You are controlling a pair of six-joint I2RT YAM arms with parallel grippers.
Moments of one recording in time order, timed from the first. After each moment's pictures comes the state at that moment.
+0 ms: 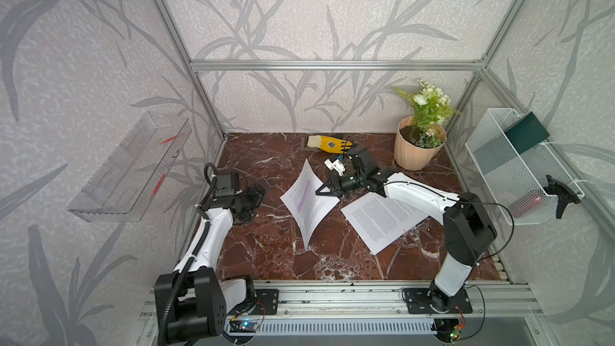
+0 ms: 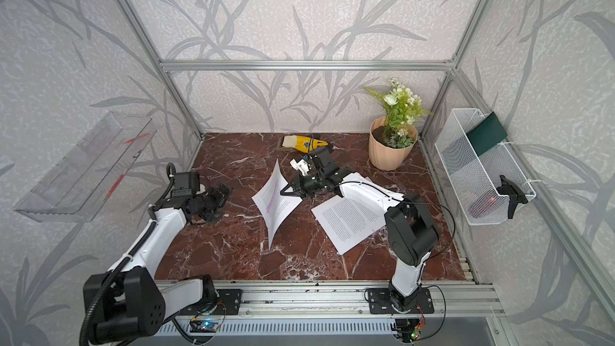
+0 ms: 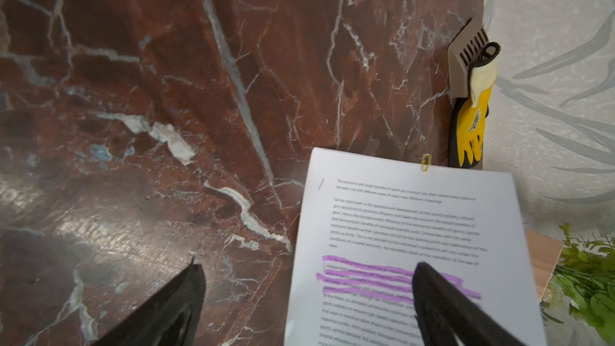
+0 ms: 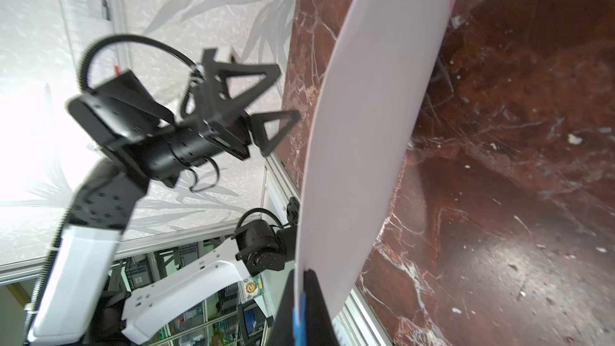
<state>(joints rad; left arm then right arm) 0.16 1.16 0.73 -0.54 0.36 -0.97 0.63 1.77 1.31 -0.21 -0.87 0.87</state>
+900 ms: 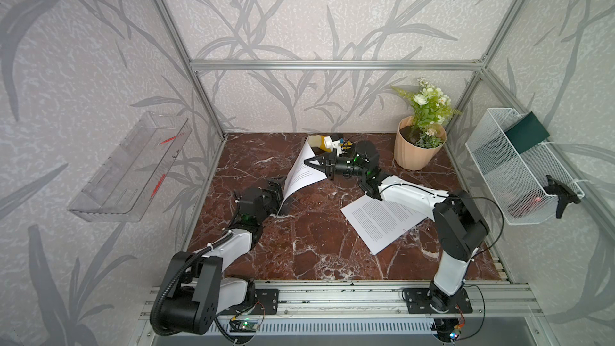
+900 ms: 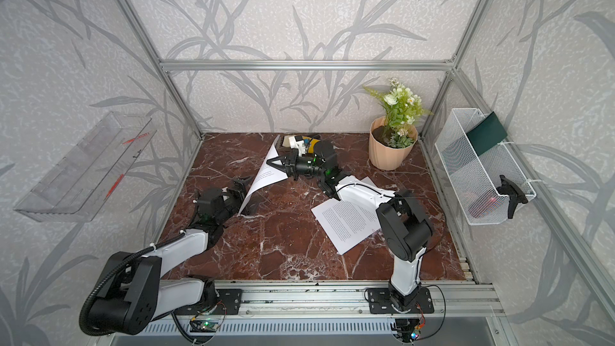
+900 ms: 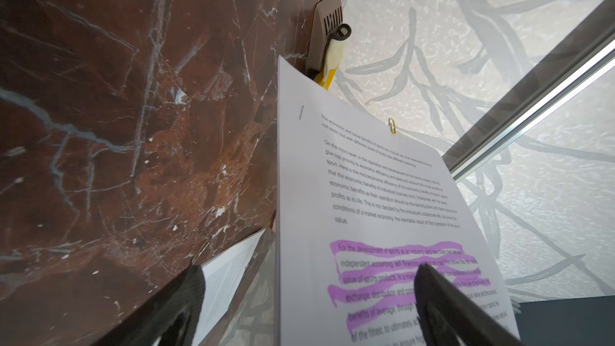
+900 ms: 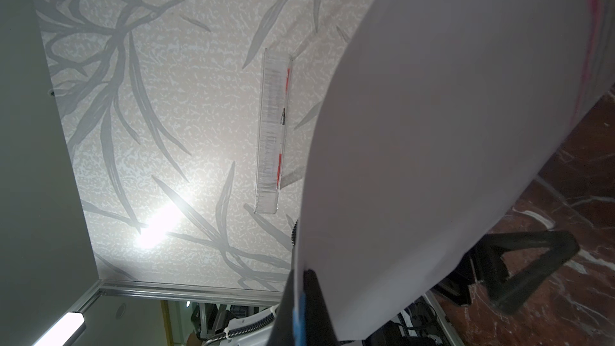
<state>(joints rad) -0.14 1.24 0.36 0.57 0.34 -1.80 0.65 1.84 1.28 0.63 -0.79 1.51</state>
